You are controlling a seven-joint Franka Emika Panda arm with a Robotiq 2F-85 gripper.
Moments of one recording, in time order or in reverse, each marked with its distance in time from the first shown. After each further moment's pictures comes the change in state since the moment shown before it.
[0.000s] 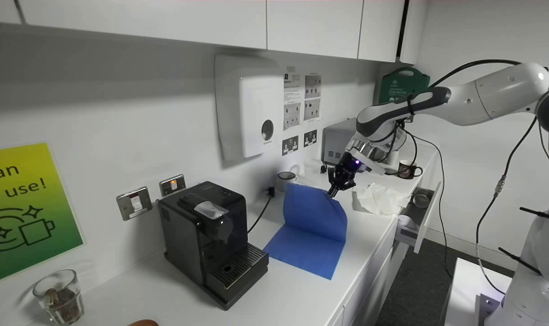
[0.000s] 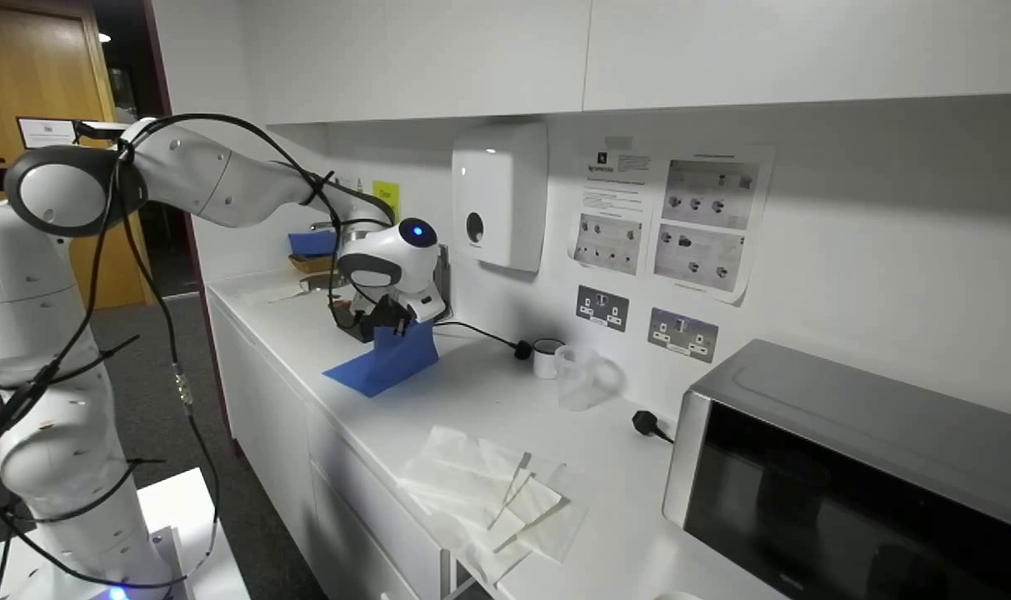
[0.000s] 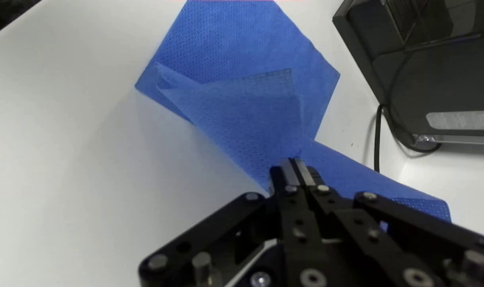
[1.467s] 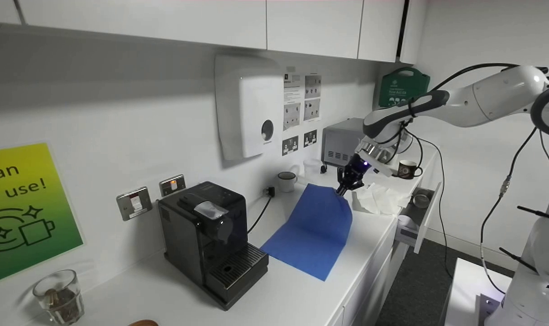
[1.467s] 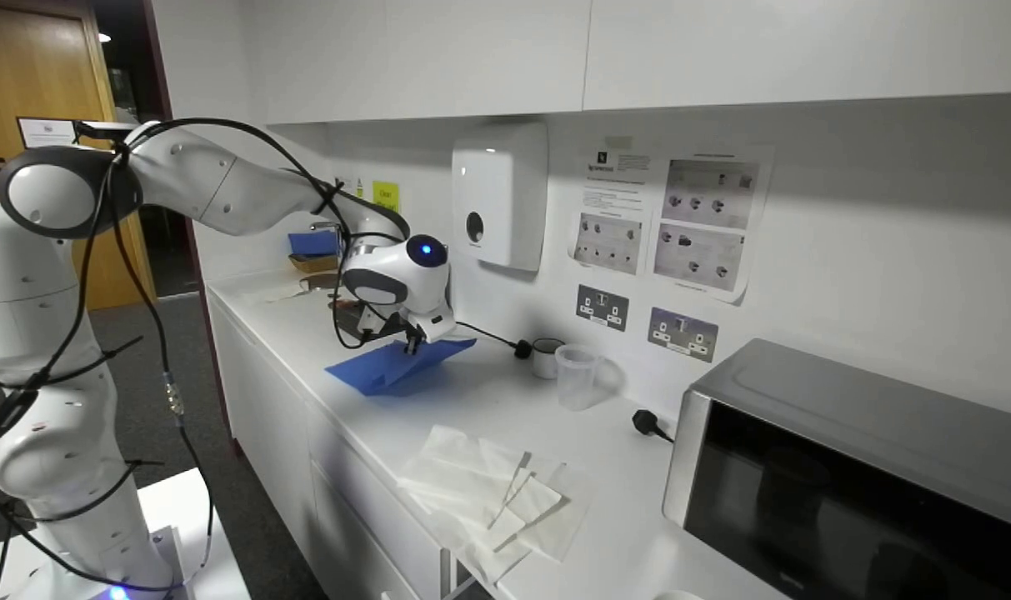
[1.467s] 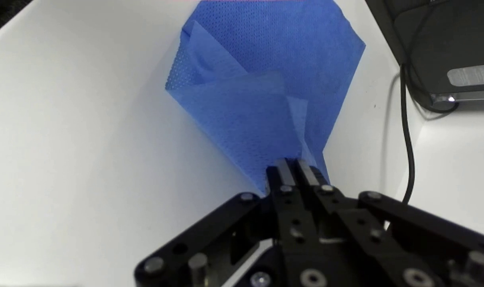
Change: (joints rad) arm -0.062 0.011 -0.044 -0.032 0.023 0.009 -0.077
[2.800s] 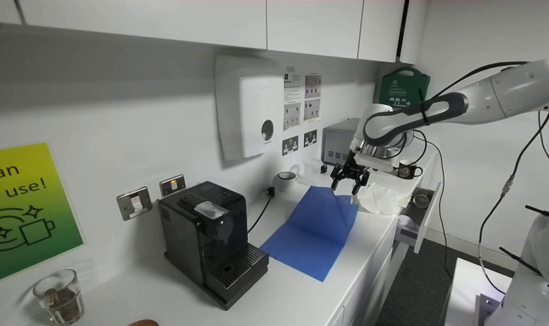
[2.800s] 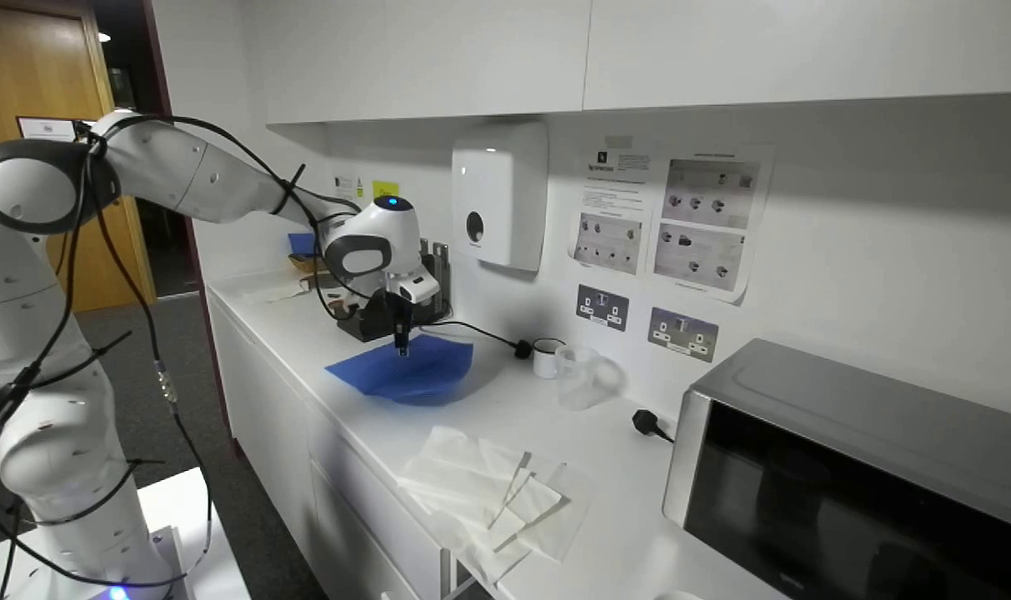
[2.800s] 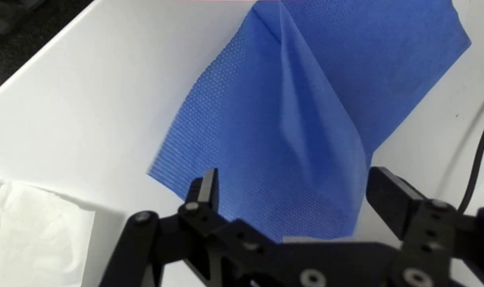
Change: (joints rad) arm 0.055 -0.099 0.083 -0.031 -0.468 0.103 0.297
